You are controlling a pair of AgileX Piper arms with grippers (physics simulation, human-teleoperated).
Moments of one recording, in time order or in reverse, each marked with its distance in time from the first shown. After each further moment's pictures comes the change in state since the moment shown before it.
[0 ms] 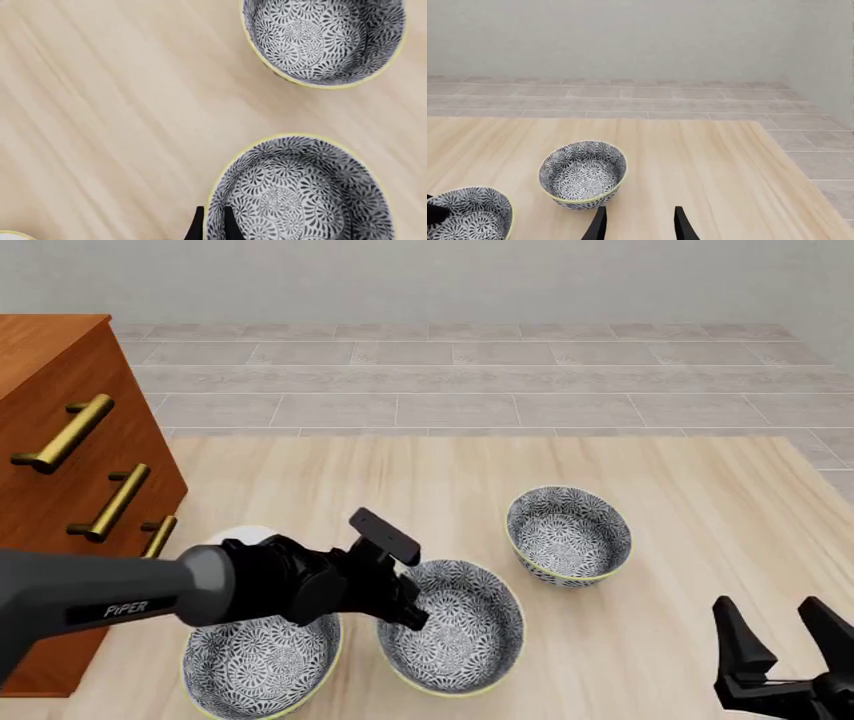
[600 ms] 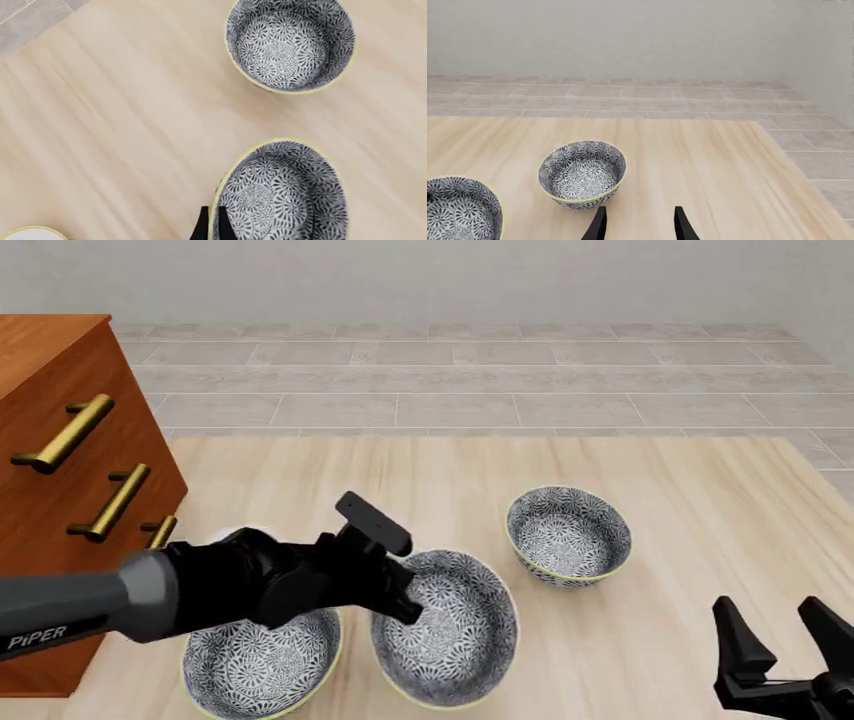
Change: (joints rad) left arm -0.017 -0.148 0.036 0.018 0.007; right arm -0.001 0.001 0.000 0.001 -0.002
